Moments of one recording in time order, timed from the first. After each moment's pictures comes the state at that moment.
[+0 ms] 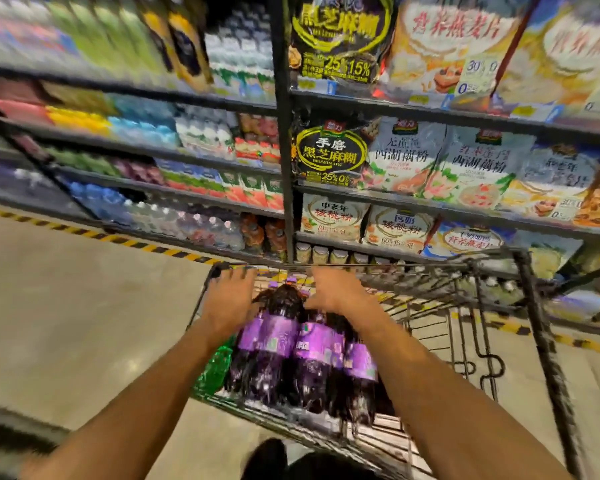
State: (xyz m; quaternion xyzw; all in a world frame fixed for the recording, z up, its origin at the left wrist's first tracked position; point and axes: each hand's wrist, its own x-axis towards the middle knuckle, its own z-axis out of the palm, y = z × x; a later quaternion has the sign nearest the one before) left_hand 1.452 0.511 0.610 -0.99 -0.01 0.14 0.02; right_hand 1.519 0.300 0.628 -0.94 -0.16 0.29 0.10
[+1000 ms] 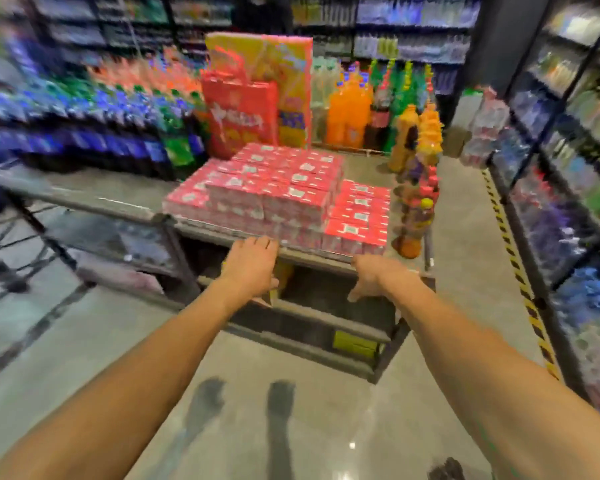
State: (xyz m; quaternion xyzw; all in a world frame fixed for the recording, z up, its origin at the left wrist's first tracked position) left_hand 0.655 0.590 0.792 -0.72 -0.68 0.07 0.06; right_hand 0.897 0.669 0.786 -0.55 -0.80 0.13 -0.18
